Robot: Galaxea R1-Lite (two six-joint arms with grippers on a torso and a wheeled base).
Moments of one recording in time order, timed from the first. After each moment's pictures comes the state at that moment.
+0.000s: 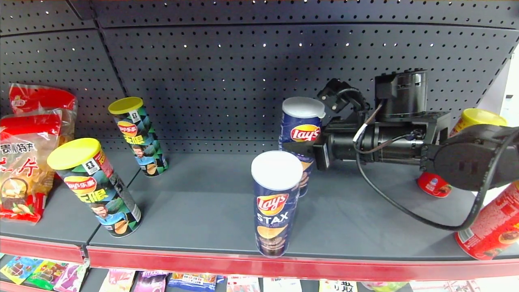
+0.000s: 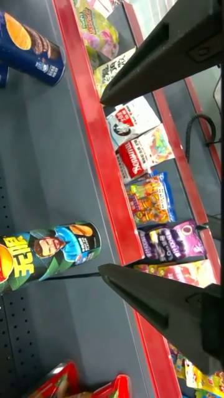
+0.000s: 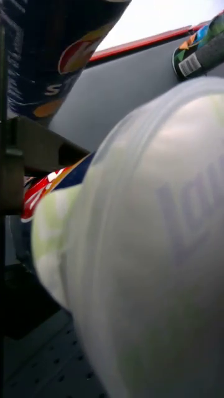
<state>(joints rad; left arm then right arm) -0.51 0.25 -0.26 0.16 0.18 0.04 0.54 1.81 -1.16 -0.33 0.37 -0.24</state>
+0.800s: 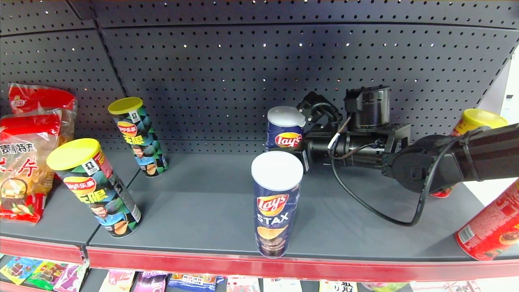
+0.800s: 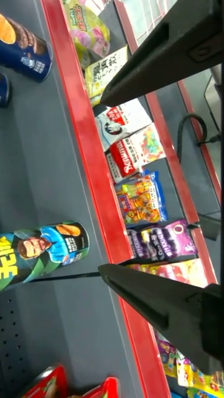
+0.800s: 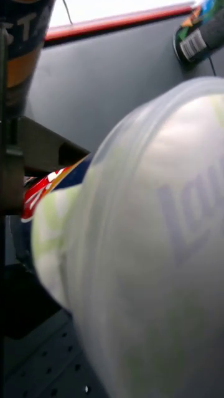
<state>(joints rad) -0.51 0.21 -0.26 0.23 0.18 0.04 0.56 1.93 -1.21 -0.43 0.36 -0.24</state>
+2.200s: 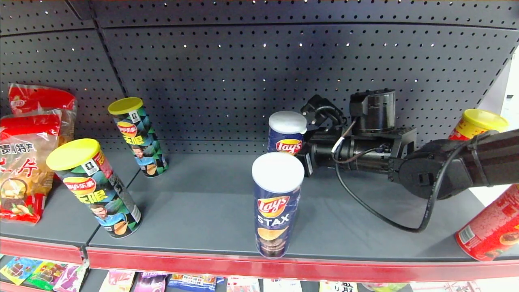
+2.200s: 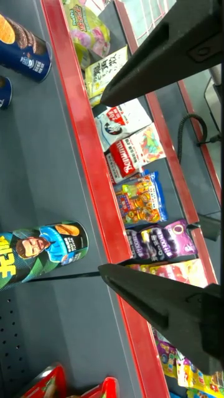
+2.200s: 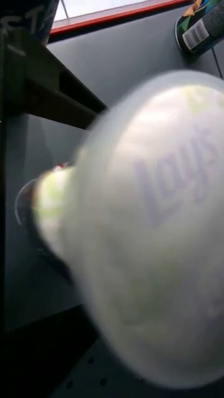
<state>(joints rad) -0.51 0.20 -0.26 0.23 0.18 0.04 0.55 1.90 -1.14 -0.44 0.32 -0.22</state>
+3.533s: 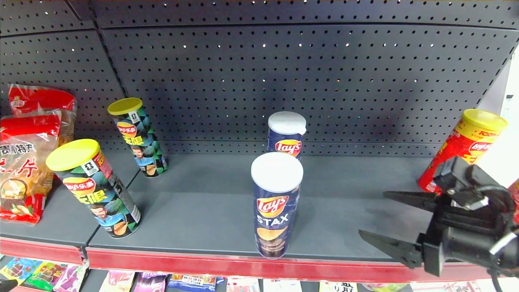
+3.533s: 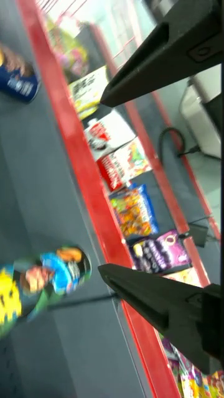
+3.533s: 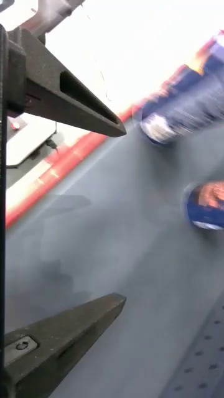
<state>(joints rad) -0.51 0.38 -0.32 0.22 0.08 0.04 0.47 1.24 -0.41 -0.43 0.21 -0.19</state>
